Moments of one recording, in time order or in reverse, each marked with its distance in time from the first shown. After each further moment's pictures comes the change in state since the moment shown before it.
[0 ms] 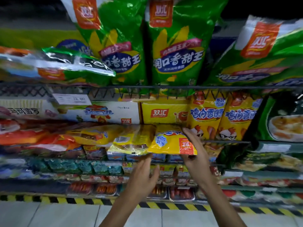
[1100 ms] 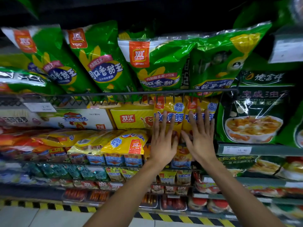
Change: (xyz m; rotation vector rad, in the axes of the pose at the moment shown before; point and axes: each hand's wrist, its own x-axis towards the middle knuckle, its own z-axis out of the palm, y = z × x) left_hand 0.125 0.164 0.107 0.370 0.655 0.489; right_hand 0.053 0.097 -0.143 -0.695 0.122 -0.171
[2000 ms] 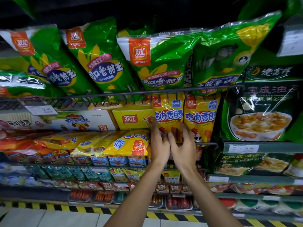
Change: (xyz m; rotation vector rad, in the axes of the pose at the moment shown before) left_hand -0.003 -0.006 -0.008 -0.645 0.101 -0.564; right_hand -0.017 -0.091 0.012 0.606 0.037 0.488
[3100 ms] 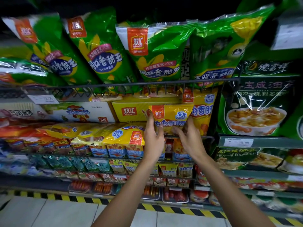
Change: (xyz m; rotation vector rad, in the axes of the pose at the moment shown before) left_hand -0.021 0.033 -0.028 -0.109 -0.050 -0.002; right_hand 0.026 0.015 -0.041 -0.016 -0.283 -0.086
